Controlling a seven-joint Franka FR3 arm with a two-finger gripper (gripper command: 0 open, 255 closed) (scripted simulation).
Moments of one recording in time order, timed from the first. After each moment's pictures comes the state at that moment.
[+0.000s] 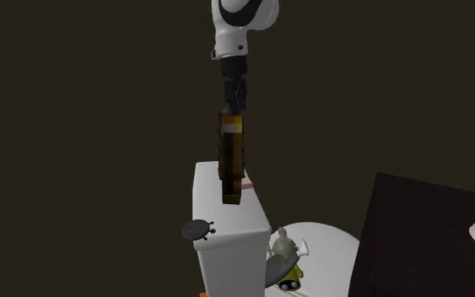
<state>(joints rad) 0.07 0.47 -0.04 -1.55 0.00 1.91 -0.26</state>
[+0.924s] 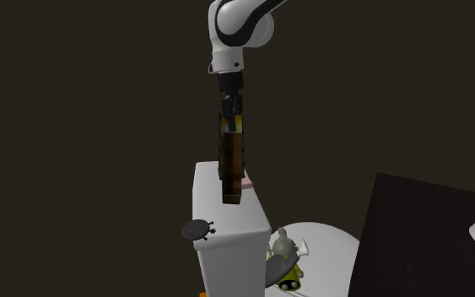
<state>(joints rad) 0.08 0.54 -0.04 -1.56 0.00 1.98 -0.26</state>
